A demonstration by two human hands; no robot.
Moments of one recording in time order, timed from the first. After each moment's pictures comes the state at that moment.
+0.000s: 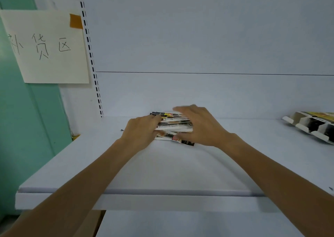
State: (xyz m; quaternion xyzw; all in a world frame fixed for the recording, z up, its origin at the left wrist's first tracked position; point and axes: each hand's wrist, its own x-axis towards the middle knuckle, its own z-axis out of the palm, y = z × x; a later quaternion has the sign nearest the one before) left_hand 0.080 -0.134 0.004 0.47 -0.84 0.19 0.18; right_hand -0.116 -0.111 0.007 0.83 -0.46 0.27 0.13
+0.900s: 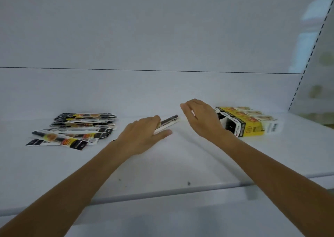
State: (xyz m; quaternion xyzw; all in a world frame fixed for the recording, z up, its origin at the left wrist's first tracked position) left_hand -0.185 -0.080 0.000 0.38 -0.90 0.01 0.21; right_hand -0.376 -0.045 0.013 0.69 -0.61 0.37 0.15
